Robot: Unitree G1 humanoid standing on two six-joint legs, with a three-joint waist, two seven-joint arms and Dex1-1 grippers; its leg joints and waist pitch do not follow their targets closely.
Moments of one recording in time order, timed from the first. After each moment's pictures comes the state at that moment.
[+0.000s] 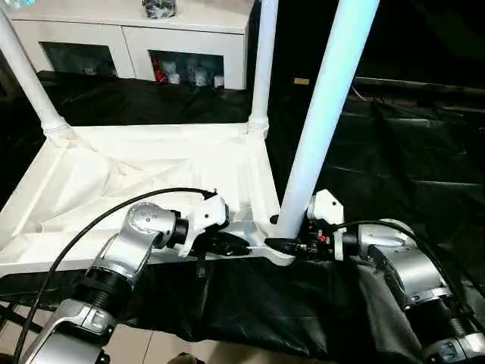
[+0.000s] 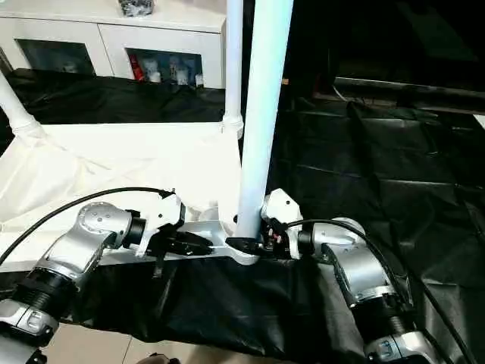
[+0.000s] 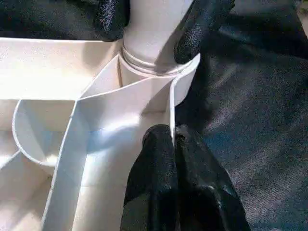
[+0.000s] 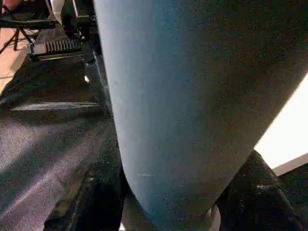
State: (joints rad) left arm -0.51 0.35 -0.28 0.48 -0.02 0.07 -1.30; right arm -0.35 -0.36 0.20 0.31 0.14 0.11 1.13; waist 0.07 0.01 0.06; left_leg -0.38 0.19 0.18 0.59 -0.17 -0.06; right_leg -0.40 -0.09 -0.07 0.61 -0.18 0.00
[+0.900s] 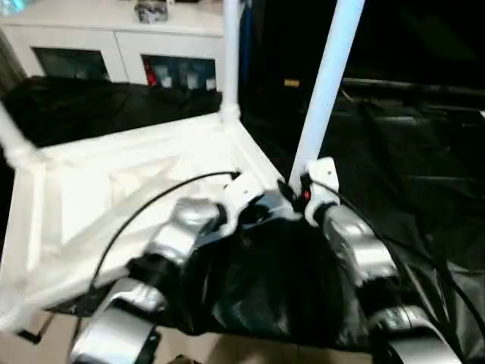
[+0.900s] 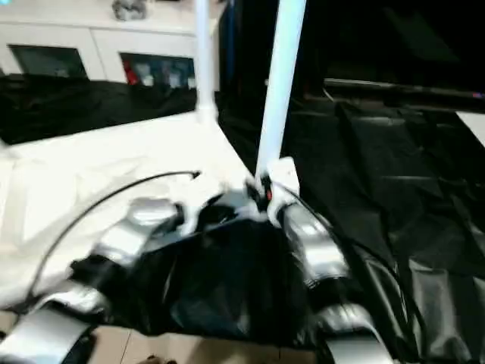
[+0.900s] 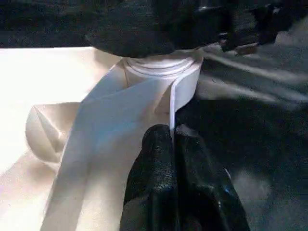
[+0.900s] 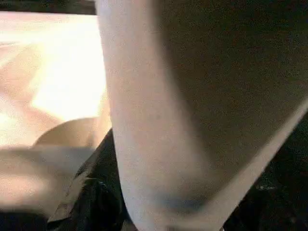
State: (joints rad) left arm -0.68 0.08 -0.25 0.72 0.11 0.17 -0.75; right arm -0.57 -0.04 -0.01 0.67 0.03 0.11 0.25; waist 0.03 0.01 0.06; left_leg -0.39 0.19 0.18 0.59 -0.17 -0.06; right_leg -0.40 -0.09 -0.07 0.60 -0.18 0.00
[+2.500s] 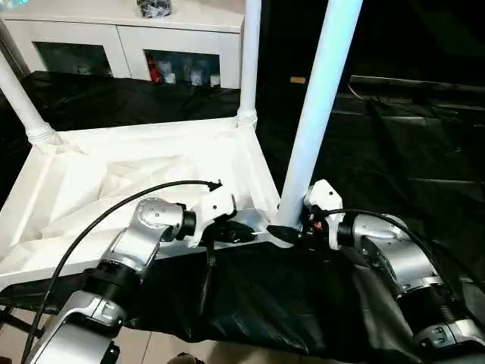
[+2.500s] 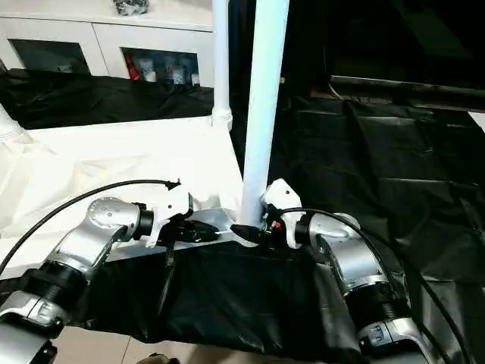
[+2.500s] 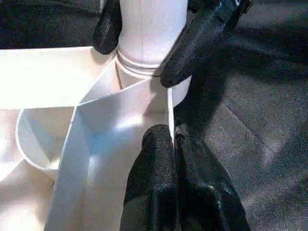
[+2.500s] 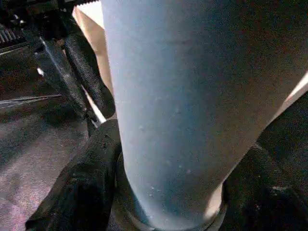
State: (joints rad) left arm -0.54 0.32 -0.28 0.52 0.00 0.06 -1.19; right arm -0.43 -0.34 0.18 0.43 0.09 0.14 1.00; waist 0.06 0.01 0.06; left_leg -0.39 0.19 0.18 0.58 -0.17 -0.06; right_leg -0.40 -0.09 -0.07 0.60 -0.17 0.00
